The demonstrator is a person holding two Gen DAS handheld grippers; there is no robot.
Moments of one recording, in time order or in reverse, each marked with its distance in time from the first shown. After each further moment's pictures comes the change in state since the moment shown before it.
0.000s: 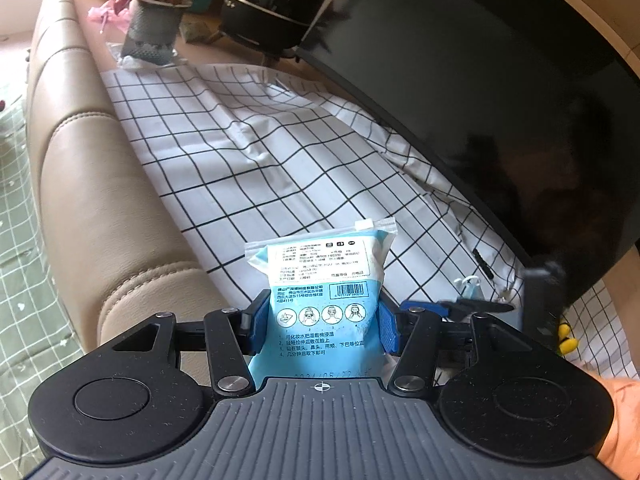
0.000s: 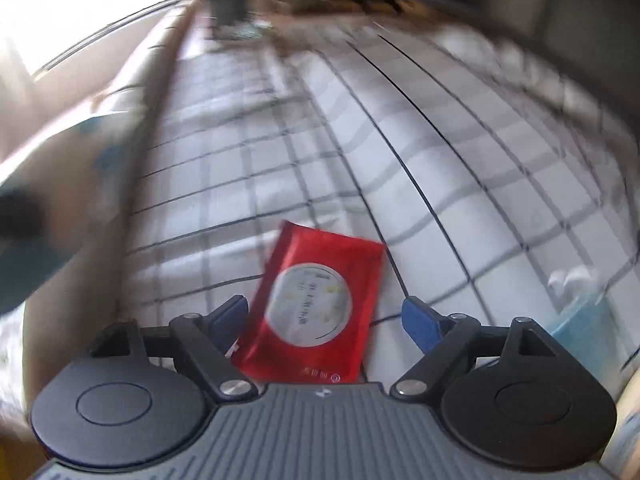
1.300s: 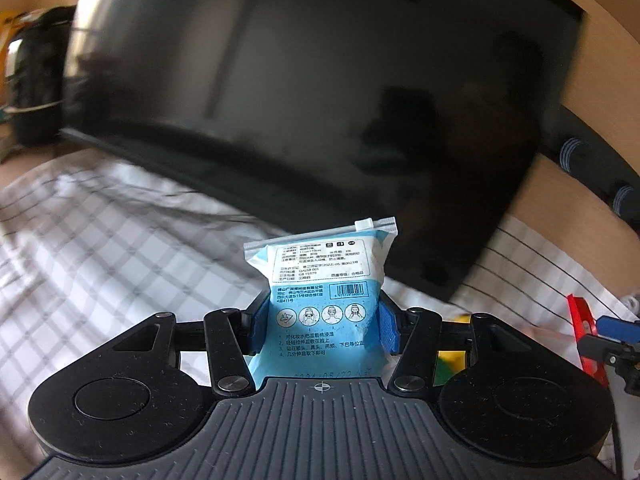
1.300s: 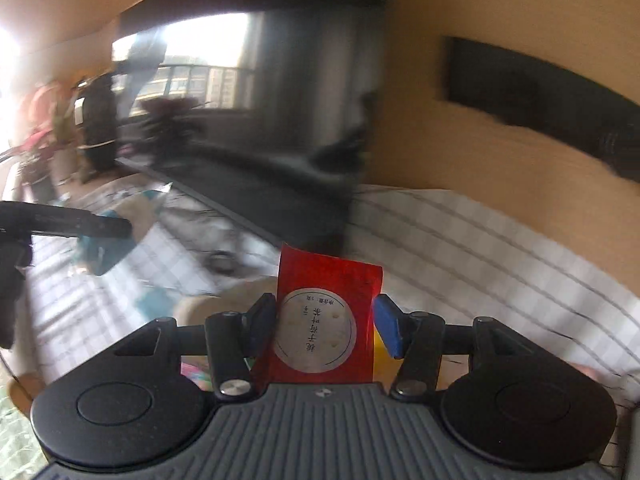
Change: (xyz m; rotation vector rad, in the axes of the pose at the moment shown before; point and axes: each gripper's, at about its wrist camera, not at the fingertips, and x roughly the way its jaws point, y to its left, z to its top) left arm 0.073 -0.291 -0.002 0.431 0.024 -0.167; right arm -0.352 -0.159 -0.155 0.338 -0.358 -0.511
